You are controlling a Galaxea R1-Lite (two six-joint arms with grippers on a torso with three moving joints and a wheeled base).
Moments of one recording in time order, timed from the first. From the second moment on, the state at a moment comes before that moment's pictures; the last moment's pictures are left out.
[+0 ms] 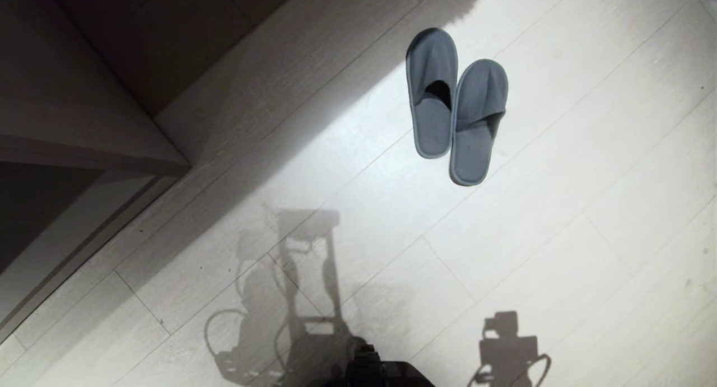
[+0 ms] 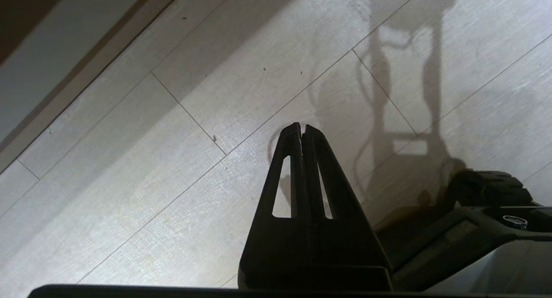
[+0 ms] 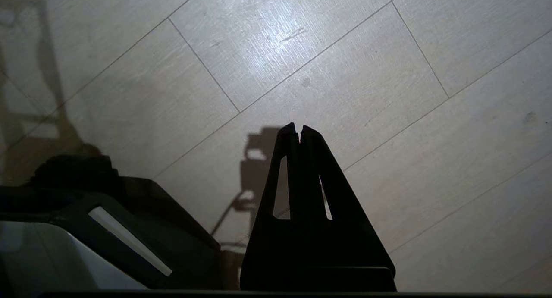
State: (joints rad) left arm 0.01 0.00 0.00 -0.01 0.00 -0.02; right arm 0.01 0.00 0.00 0.00 0.00 -0.02
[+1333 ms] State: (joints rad) left arm 0.01 0.00 0.00 -0.01 0.00 -0.01; right arm 0.03 0.42 -0.31 -0.11 0.09 -0.05
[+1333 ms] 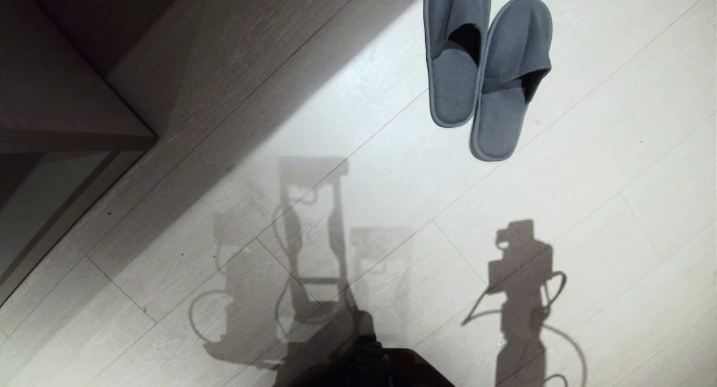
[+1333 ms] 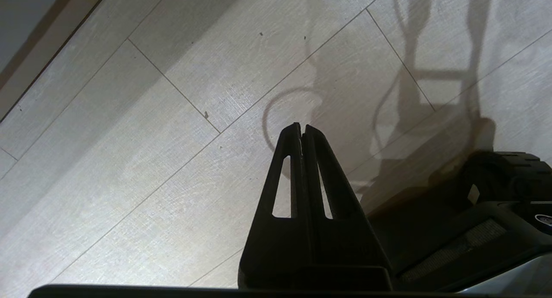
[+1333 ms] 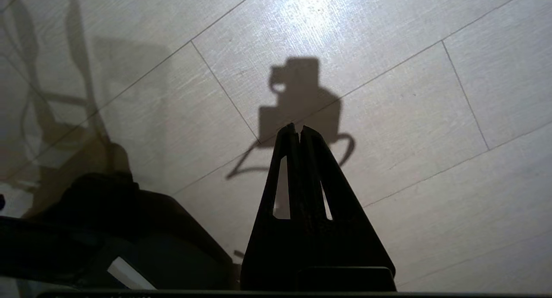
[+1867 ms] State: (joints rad) left arm 0.01 0.00 0.00 -0.01 0.00 -0.01; right arm 0.11 1.24 -0.59 -0.72 0.17 0.01
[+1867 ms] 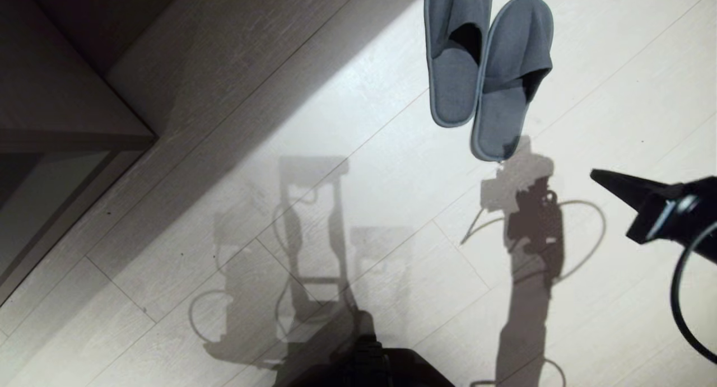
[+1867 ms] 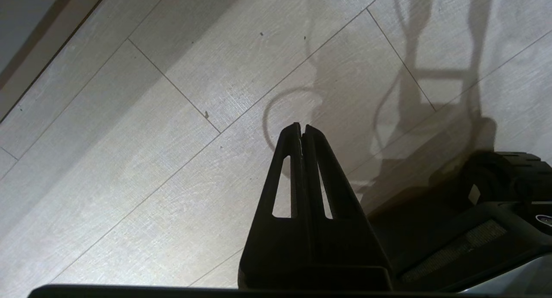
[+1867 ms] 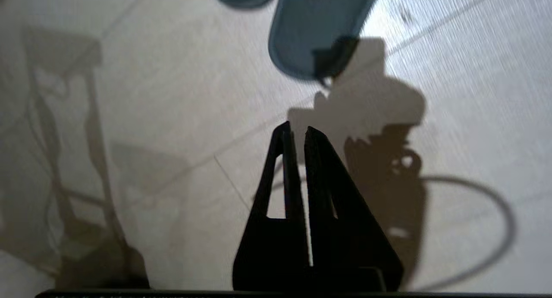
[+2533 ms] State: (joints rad) left arm 0.01 0.00 0.00 -0.01 0.00 -0.01; right arm 0.26 1.69 -0.96 -0.87 -0.23 0.05
